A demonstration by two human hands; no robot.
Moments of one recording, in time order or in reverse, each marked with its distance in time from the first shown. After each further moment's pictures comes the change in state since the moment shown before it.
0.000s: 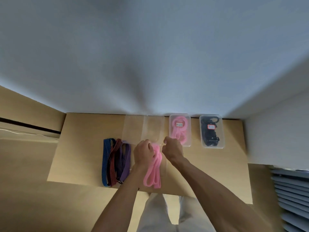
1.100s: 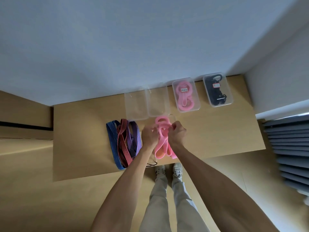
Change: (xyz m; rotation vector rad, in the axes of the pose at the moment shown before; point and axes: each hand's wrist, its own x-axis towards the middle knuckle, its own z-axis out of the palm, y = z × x) left_hand 0.000 -0.084 0.025 -0.361 -0.239 0.014; right_hand -0.041 -0.026 0.119 0.467 0.488 0.388
